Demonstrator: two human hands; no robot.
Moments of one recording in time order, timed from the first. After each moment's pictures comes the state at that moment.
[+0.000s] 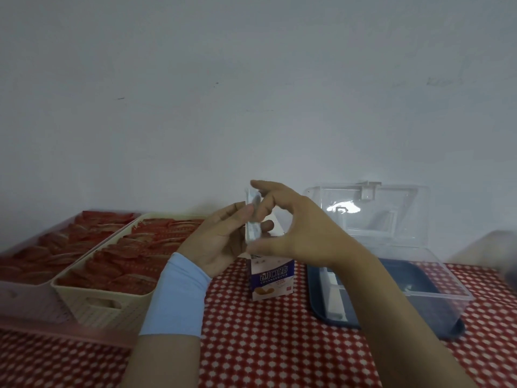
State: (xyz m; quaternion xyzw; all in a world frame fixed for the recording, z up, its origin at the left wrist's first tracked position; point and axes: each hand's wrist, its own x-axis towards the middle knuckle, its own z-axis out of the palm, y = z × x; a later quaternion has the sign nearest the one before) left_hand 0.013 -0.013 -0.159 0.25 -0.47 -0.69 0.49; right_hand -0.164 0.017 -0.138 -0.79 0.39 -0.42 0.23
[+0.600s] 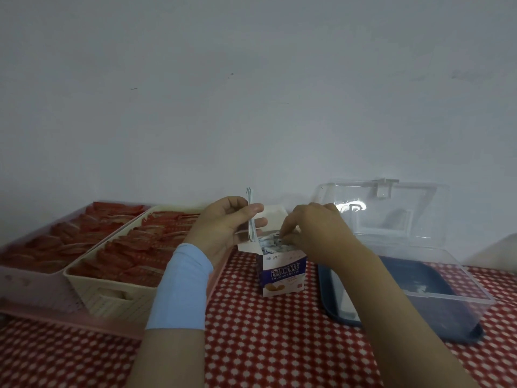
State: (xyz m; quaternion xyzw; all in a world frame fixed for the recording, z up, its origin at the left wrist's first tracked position) left_hand 0.023 -0.023 -0.164 0.39 -0.49 -0.56 0.54; right_hand -0.162 -0.024 -0.164 -0.79 0.59 -0.16 -0.06
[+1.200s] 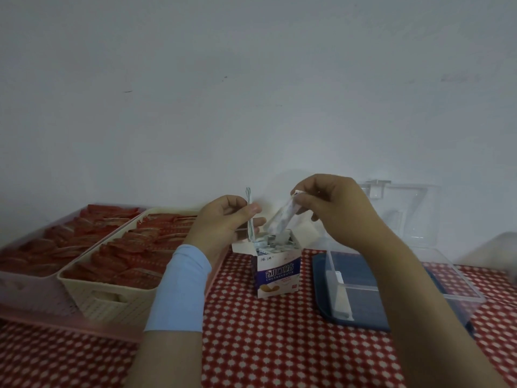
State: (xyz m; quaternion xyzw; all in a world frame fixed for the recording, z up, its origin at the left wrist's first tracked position) left_hand 0.017 -0.023 -0.161 0.39 -0.52 -0.53 0.55; right_hand -0.192 -0.001 -0.129 -0.70 0.48 -0.49 0.19
